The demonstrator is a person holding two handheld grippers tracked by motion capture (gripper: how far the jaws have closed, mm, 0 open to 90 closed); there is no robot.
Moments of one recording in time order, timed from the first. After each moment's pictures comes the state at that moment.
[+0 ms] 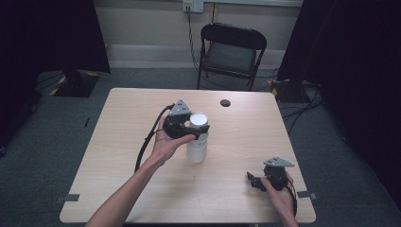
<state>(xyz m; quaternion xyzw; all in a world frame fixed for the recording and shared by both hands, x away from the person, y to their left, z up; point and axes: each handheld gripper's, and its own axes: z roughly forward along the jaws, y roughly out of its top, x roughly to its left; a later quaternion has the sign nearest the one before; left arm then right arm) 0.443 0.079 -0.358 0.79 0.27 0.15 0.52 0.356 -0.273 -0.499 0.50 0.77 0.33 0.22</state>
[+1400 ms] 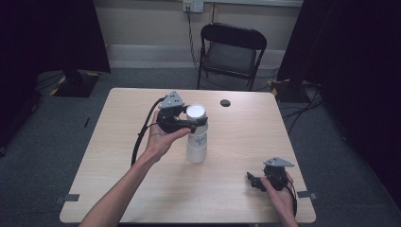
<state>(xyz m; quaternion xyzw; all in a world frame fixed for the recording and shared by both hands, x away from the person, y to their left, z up) 0.435 0.094 -0.322 0.77 0.26 0.15 0.56 0.356 -0.273 -0.499 0.50 0.77 0.33 0.22</state>
